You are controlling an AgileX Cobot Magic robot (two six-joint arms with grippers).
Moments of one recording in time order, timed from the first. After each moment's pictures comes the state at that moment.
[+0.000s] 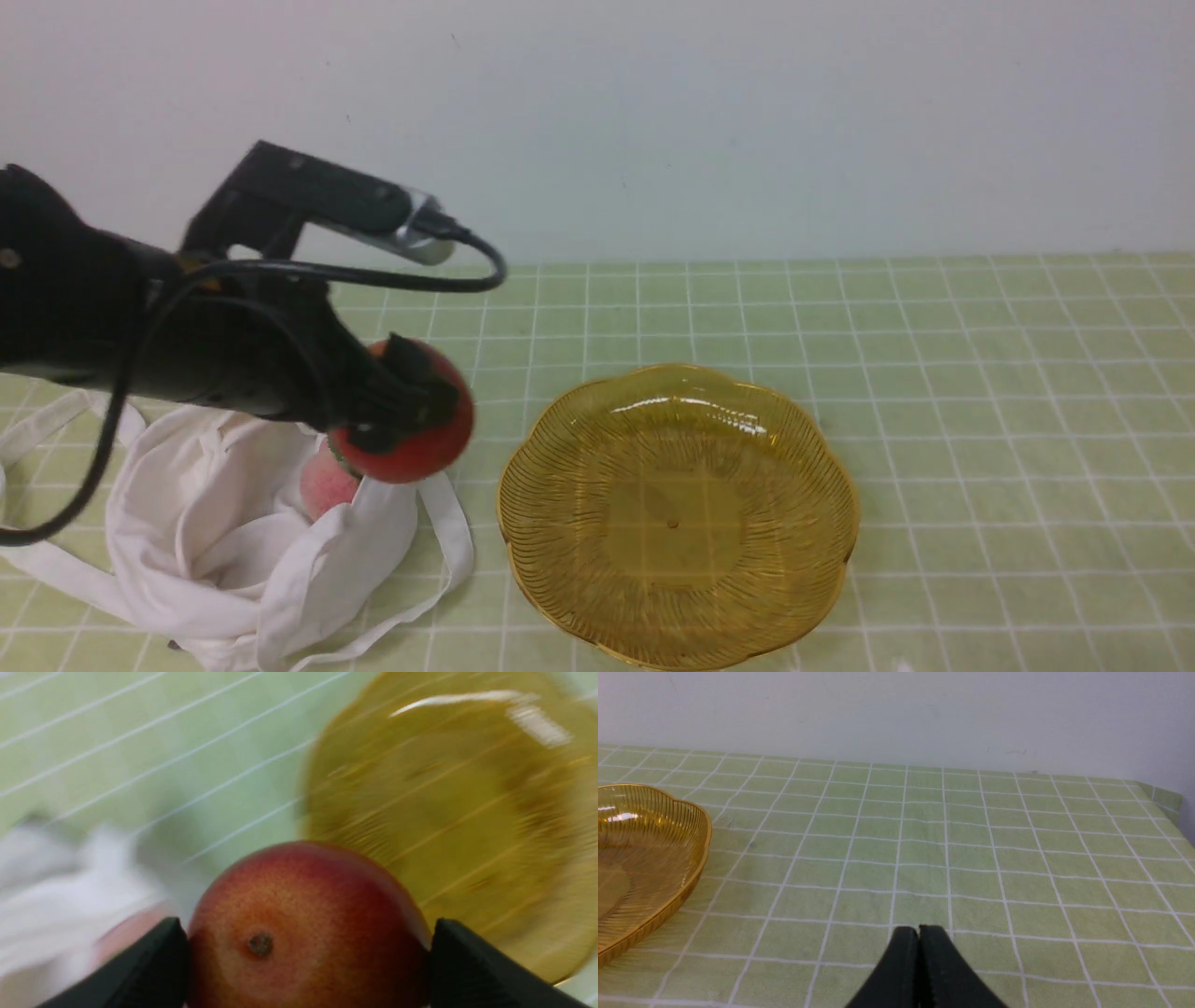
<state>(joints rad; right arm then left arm) 0.00 -0.02 0.02 -0.04 0.39 -0.03 -0.35 1.34 -0.99 -0.37 0.60 0.42</state>
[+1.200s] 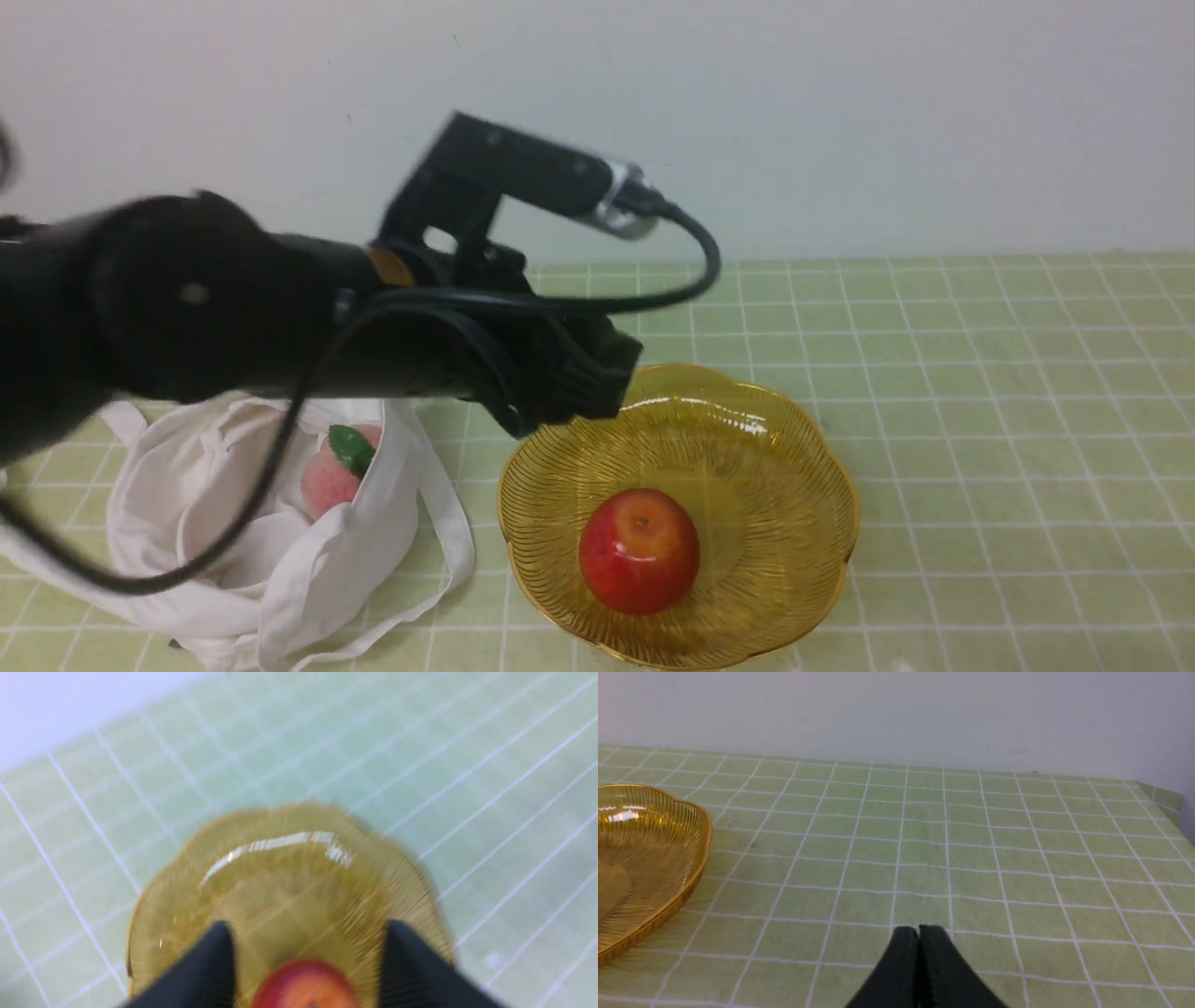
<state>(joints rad) 0.00 -0.02 0.02 -0.04 0.39 -0.03 -0.56 1.29 -1.03 -0.45 0.42 0.37</state>
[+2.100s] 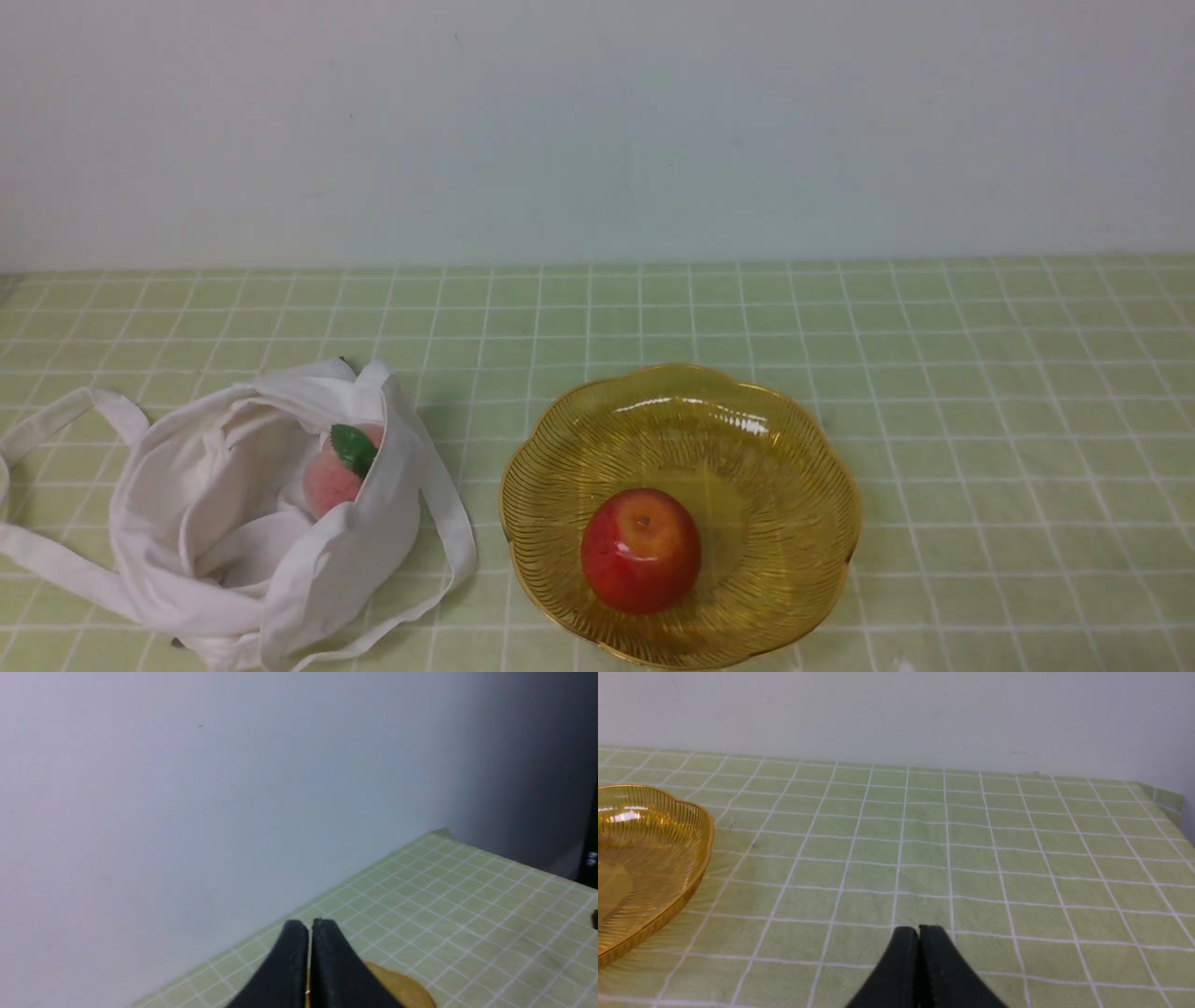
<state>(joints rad) 0.00 -0.02 0.02 -0.04 0.39 -0.03 -0.56 0.46 -1.01 -0.06 0.71 0.15</state>
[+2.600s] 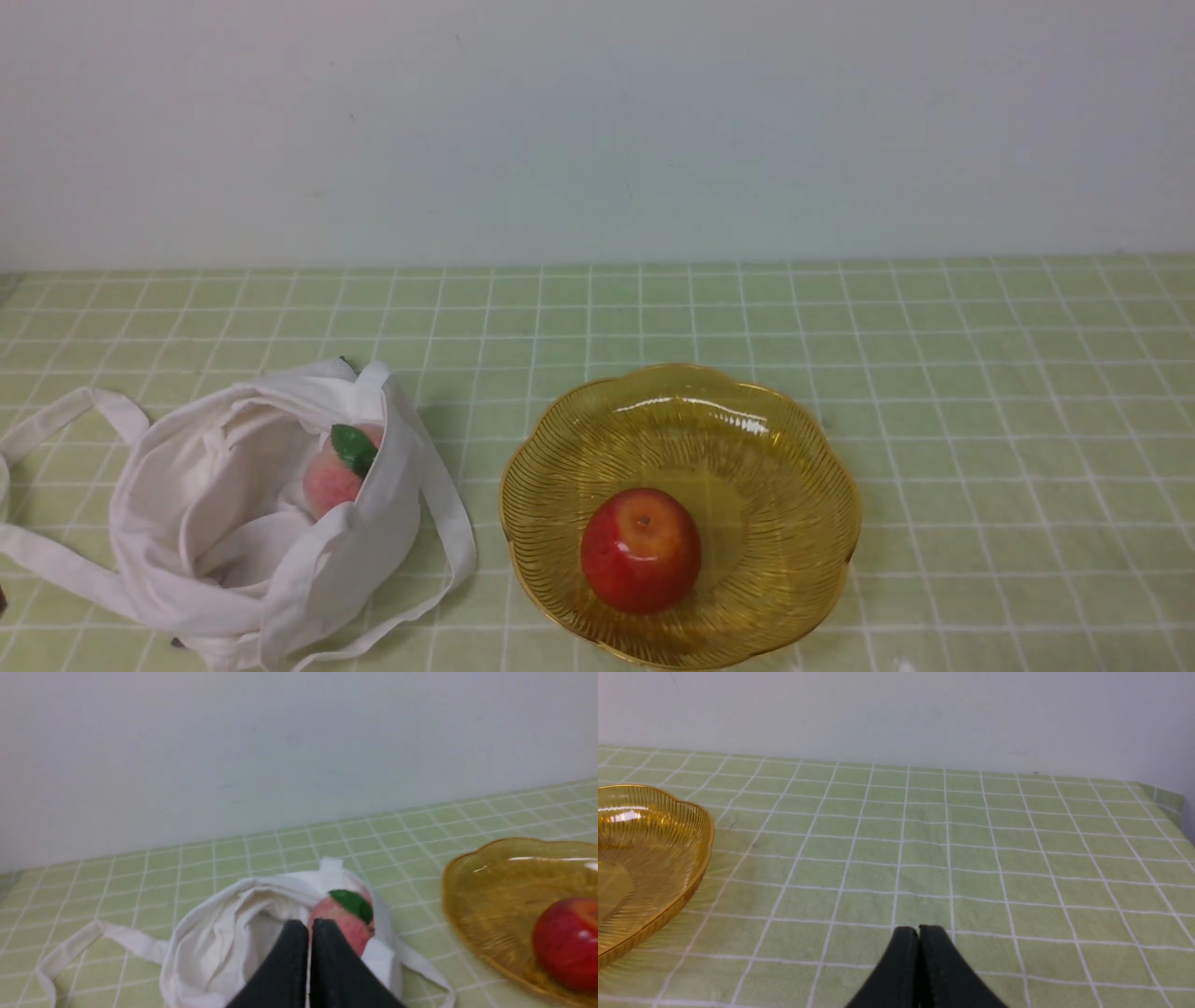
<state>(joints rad) 0.00 -0.02 0.02 -0.04 0.39 -0.03 -0.22 0.03 -0.26 0.14 0.48 -0.07</state>
